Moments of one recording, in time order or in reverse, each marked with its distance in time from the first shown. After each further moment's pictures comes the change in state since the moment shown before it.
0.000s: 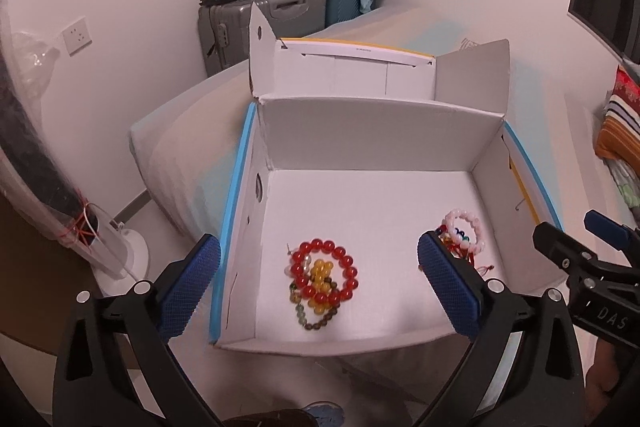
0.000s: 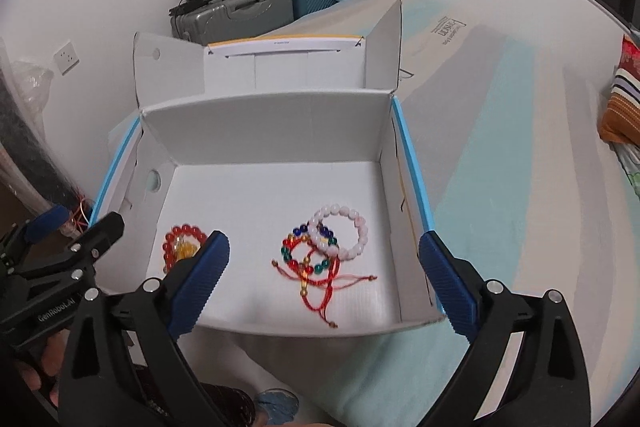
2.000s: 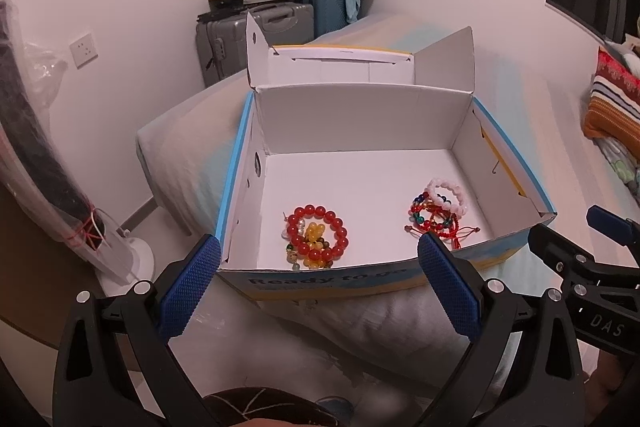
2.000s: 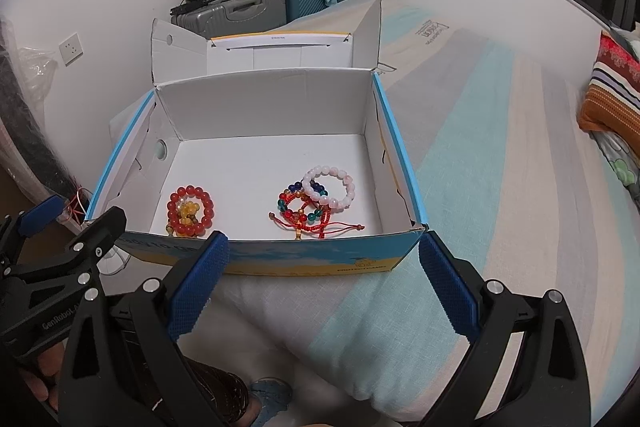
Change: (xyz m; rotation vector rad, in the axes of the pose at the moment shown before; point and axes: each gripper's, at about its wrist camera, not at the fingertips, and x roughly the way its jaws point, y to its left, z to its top) left arm -0.038 -0.013 -0.048 0.054 -0.060 -0.003; right arm -0.043 0.004 -0.055 0.003 -0.038 -0.045
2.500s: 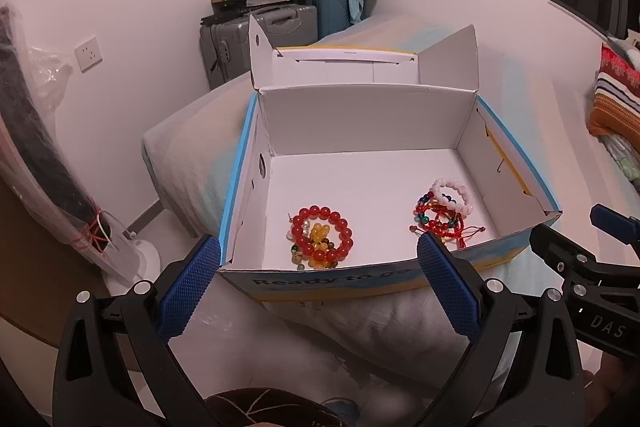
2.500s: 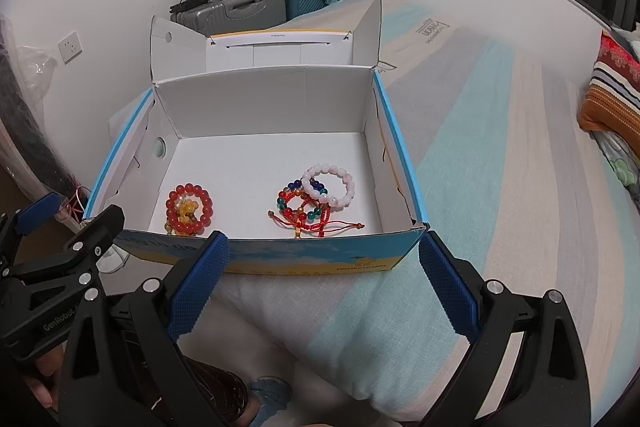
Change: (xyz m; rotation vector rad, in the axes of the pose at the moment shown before) left arm 0.001 -0.002 0.000 0.011 -0.005 0.026; right arm 0.003 0.000 -0.002 -0.005 0.003 -0.002
